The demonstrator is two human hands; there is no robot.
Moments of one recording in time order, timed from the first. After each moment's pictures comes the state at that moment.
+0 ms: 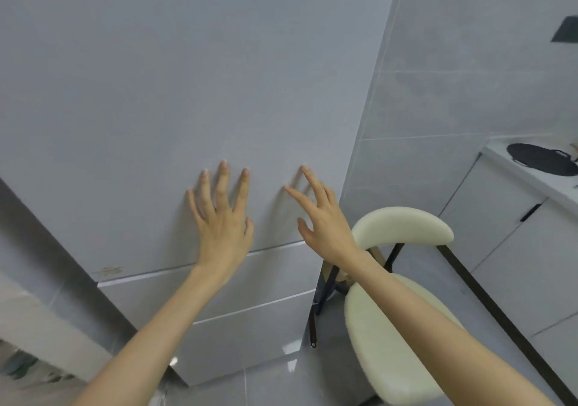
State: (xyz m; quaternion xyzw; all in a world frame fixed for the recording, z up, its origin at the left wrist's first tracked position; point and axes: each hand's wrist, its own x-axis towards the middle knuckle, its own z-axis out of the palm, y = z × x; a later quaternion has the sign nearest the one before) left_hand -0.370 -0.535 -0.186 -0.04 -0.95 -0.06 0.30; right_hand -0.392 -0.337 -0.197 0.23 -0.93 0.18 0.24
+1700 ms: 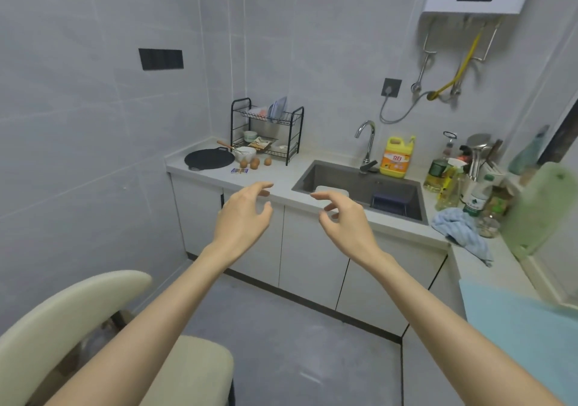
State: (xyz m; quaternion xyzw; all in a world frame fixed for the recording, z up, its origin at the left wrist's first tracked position) left_hand -0.225 0.153 -0.099 -0.53 -0.75 -0.40 0.04; right_hand -0.048 0.259 -0.108 -0.31 -0.85 0.21 0.36
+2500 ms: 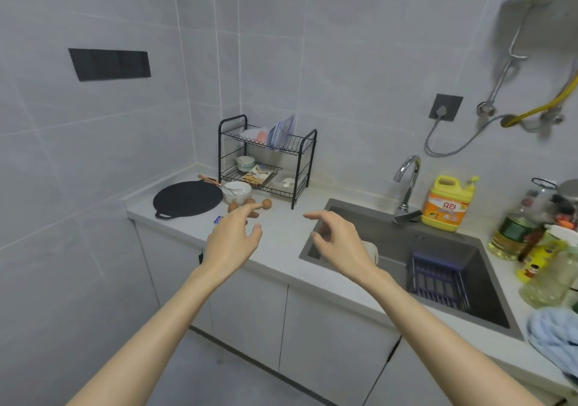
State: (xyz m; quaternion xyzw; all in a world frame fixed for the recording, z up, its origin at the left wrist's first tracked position) left_hand -0.462 0.524 -0.138 -0.51 -0.76 -0.40 0.00; right_hand -0.275 0.632 -0.129 -0.31 -0.87 0.23 0.30
